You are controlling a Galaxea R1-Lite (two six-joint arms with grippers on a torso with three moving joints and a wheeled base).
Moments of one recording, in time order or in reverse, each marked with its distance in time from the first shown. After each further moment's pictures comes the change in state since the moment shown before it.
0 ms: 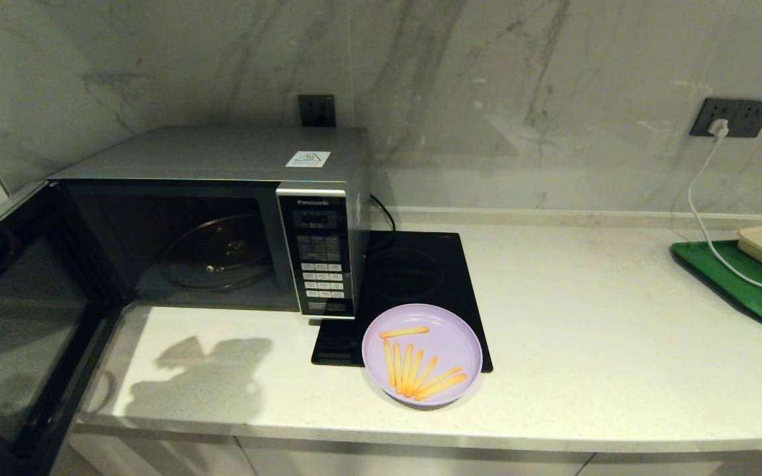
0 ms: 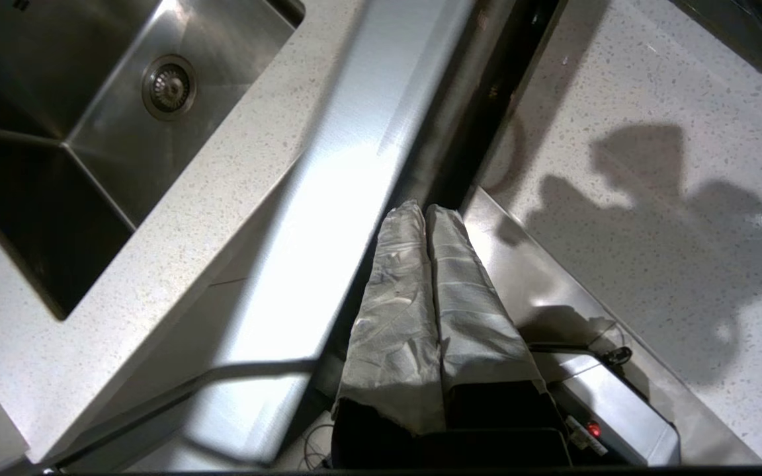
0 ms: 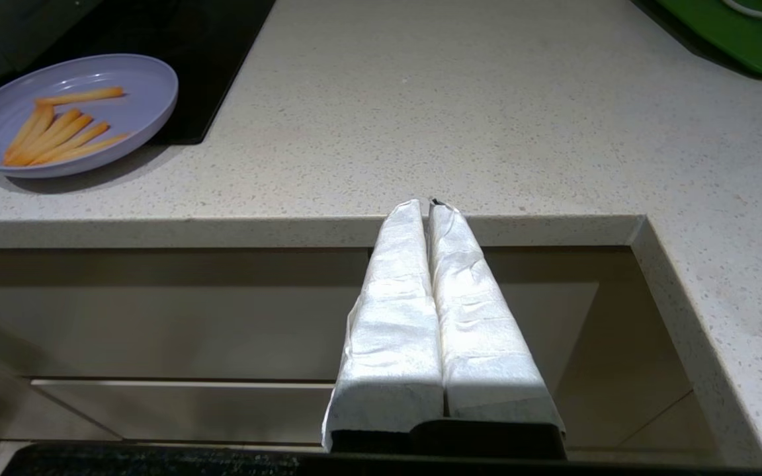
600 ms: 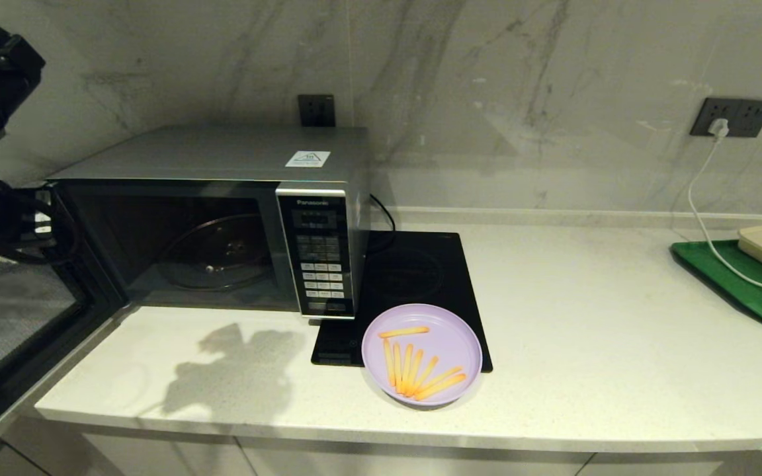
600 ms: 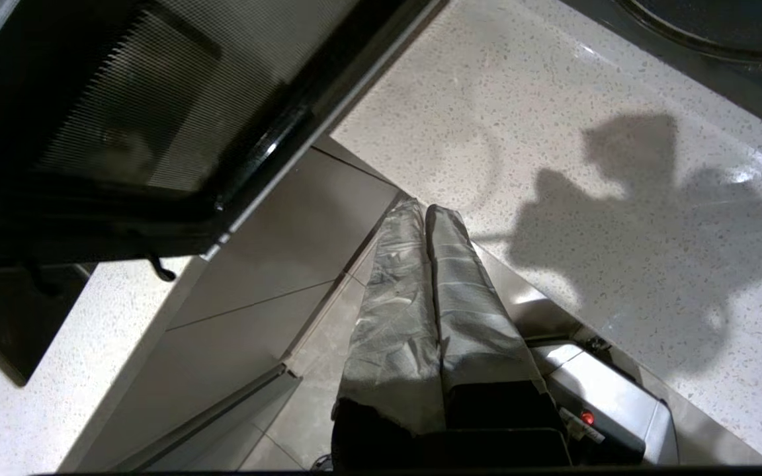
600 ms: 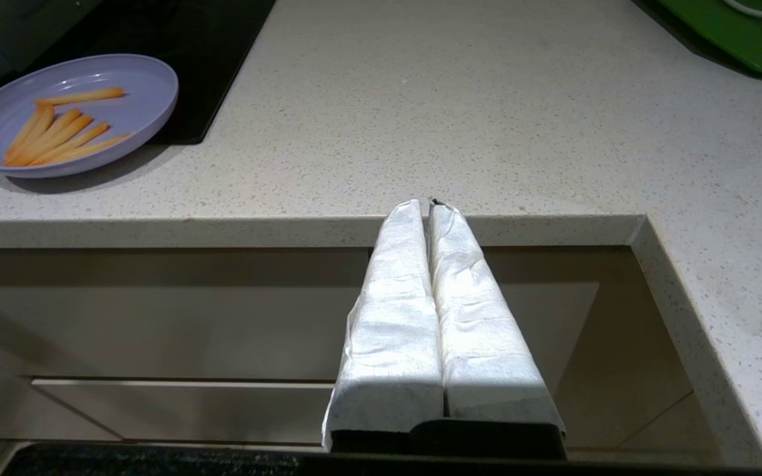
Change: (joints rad) left arm -0.156 0.038 -0.003 -0.054 -0.002 -0.004; right arm 0.000 0.000 0.000 0.000 0.000 0.000
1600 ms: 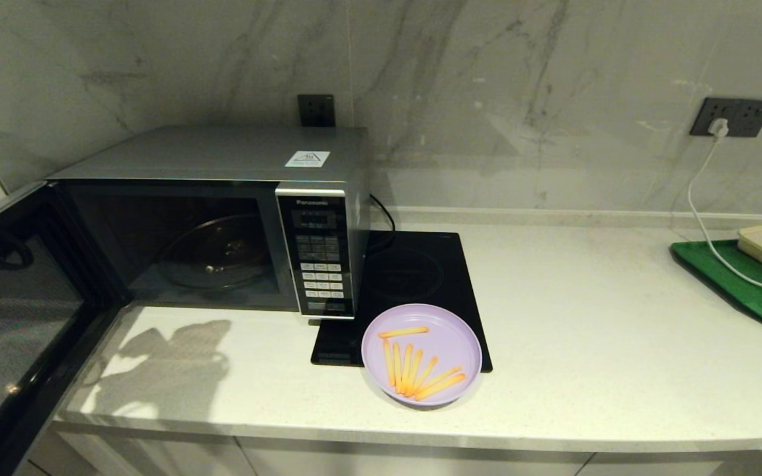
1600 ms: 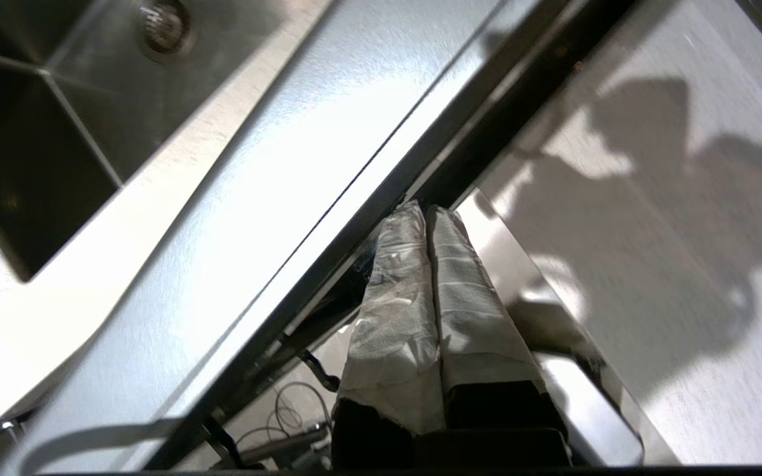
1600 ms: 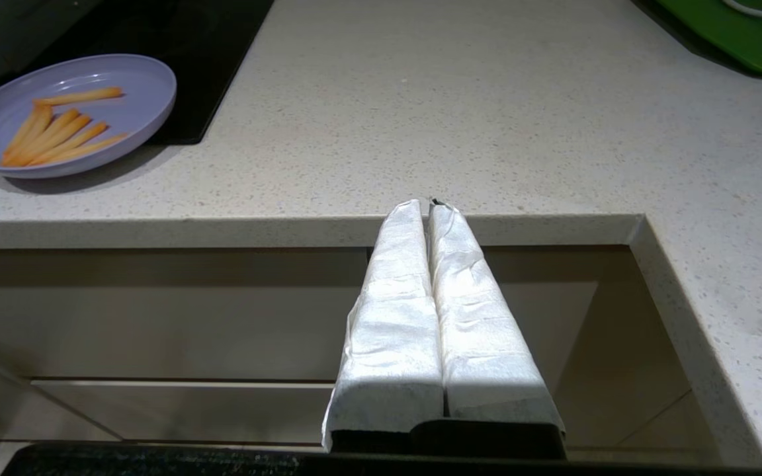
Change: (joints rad) left arm 0.362 0.114 0.002 -0.038 -0.071 -0.002; right arm 0.000 0.000 0.000 0.000 0.000 0.000
